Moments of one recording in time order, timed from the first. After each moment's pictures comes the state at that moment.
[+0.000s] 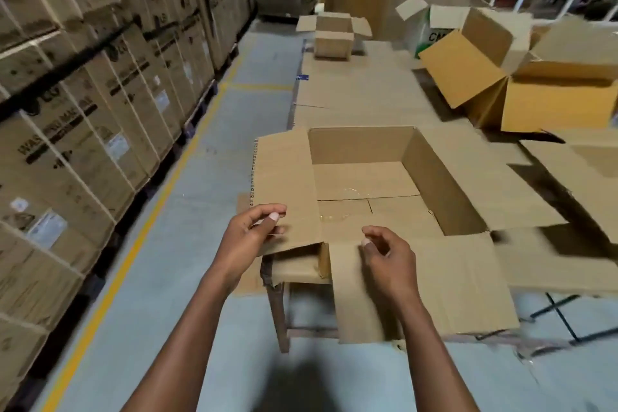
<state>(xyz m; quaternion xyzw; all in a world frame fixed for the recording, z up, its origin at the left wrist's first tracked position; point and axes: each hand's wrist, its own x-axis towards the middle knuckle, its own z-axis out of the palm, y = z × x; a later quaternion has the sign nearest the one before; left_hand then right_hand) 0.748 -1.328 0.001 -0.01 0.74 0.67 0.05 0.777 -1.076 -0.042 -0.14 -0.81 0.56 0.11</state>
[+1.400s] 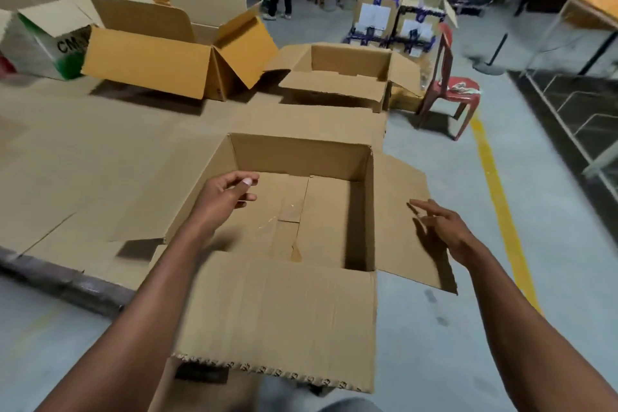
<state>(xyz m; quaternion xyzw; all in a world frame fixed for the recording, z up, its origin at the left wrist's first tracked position) 0.354 -1.201 0.007 0.47 0.64 0.46 0.40 0.781 -1.127 -0.049 -0.63 -0.54 0.48 0.28</state>
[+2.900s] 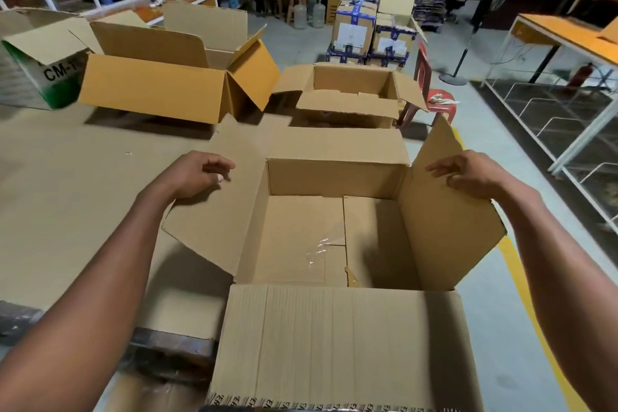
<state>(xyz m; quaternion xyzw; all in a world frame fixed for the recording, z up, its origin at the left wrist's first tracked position) 0.125 -1.124 0.066 0.64 0.66 0.24 0.31 0.641 -1.100 0.100 -0.65 -0.73 0.18 0.10</state>
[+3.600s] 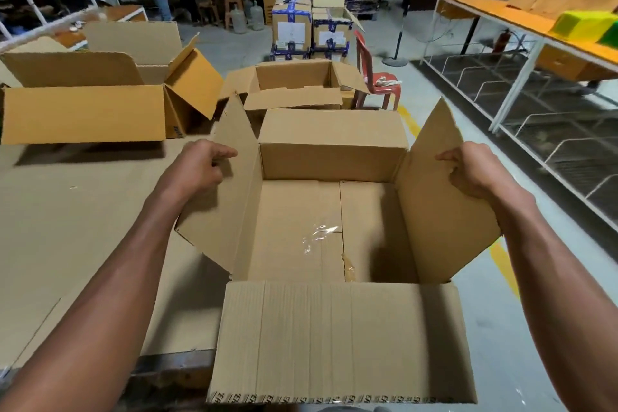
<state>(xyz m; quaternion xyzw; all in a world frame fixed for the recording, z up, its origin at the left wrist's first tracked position) 0.231 -1.135 0.099 0.75 0.61 0.20 0.14 0.701 -1.201 0.085 -0.78 -0.60 0.08 0.14</state>
